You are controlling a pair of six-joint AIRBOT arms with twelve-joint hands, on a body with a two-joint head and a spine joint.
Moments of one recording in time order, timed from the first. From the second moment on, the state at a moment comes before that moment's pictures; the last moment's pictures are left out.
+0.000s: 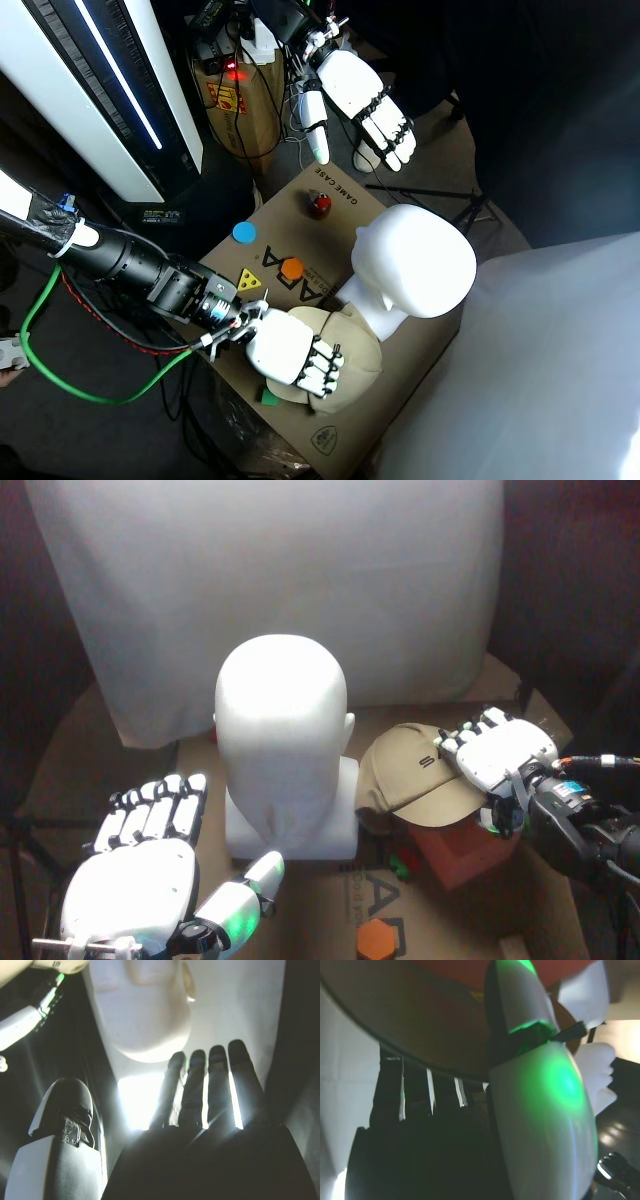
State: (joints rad) left arm 1.15 -1.41 0.91 -1.03 -1.50 1.49; right arm -0.79 -1.88 2.11 0.57 0.48 -1.44
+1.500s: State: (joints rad) left arm 1.13 -1.41 1.00 -1.02 -1.43 1.39; right arm -0.70 -1.93 2.22 0.45 0.98 -1.36
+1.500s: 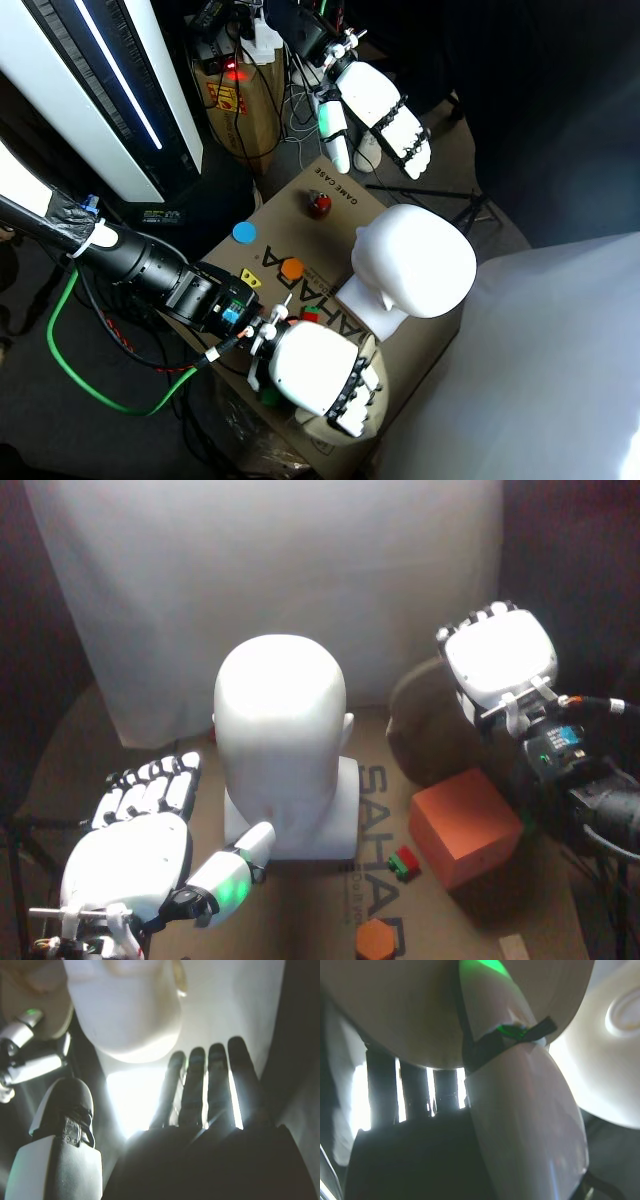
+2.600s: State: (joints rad) left arm 1.16 -1.40 0.98 -1.05 -1.47 1.36; right arm -0.46 -2.01 2.22 0.32 1.26 -1.23
